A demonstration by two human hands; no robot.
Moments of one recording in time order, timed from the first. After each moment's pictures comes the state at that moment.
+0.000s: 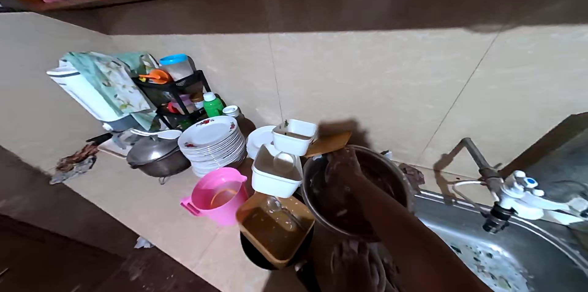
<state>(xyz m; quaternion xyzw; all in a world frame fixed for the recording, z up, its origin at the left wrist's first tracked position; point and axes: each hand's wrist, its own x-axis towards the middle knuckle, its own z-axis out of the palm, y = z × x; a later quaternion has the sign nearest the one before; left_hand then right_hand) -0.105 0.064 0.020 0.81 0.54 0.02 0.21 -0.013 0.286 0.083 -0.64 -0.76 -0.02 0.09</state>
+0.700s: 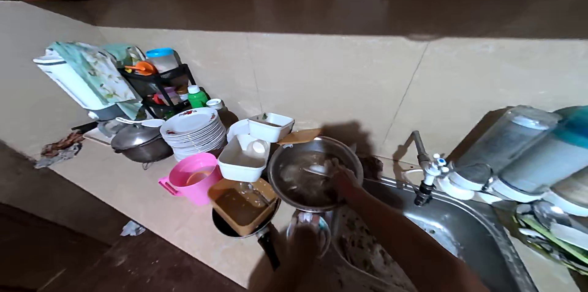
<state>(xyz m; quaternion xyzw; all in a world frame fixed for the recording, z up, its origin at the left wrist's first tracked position) -0.094 0.055 -0.007 0.81 0.57 0.09 0.06 0.065 0.160 0.092 -0.67 -0.73 0.11 0.05</state>
